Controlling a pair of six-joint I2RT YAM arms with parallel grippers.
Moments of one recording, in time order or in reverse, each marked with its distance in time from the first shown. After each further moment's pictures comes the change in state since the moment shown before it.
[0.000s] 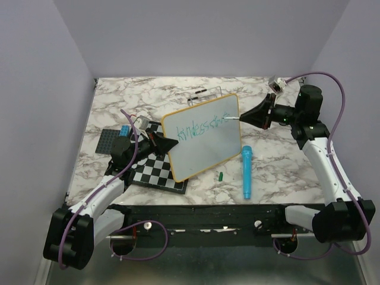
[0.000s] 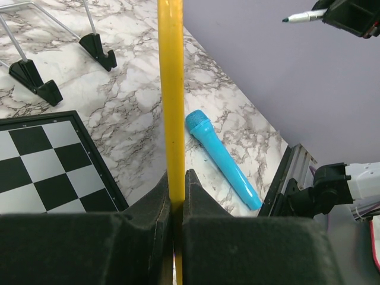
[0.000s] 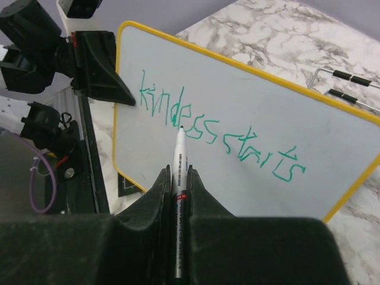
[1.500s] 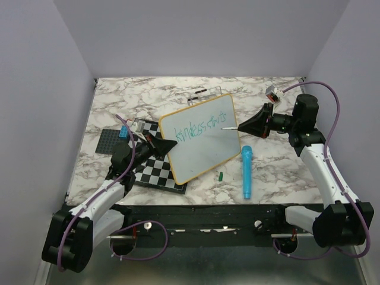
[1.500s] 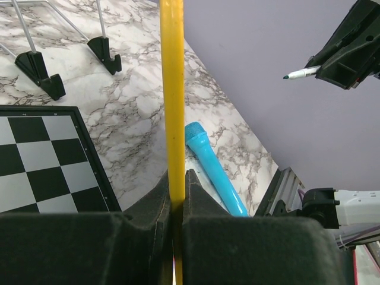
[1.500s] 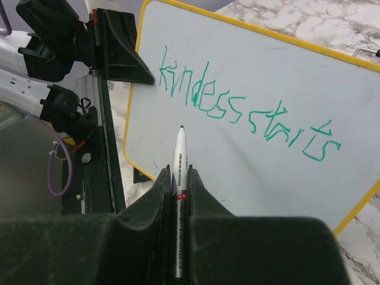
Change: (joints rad) left arm -0.018 -0.026 -0.073 0.087 -0.109 -0.128; right arm 0.000 -0.043 -0.147 0.079 -0.097 0.016
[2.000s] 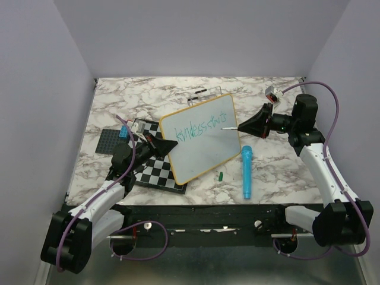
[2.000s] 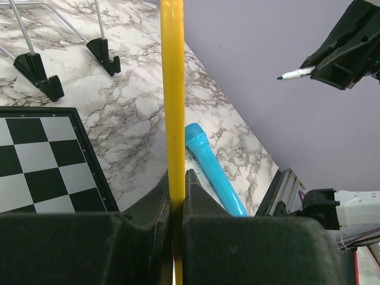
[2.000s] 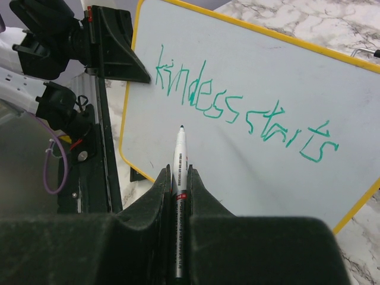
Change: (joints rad) left arm -0.020 -0.014 -0.007 -0.001 -0.022 0.000; right arm 0.000 0.008 -0.002 0.000 -0.001 -0.024
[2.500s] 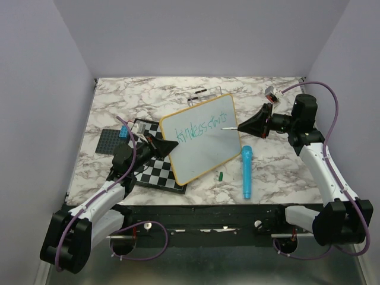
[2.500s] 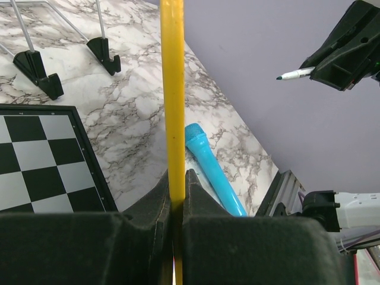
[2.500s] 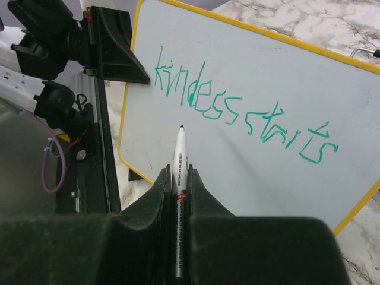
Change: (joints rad) left arm -0.019 0.000 -0.009 0.007 -0.028 -0.003; right arm 0.000 0.005 0.000 0.000 -0.002 -0.014
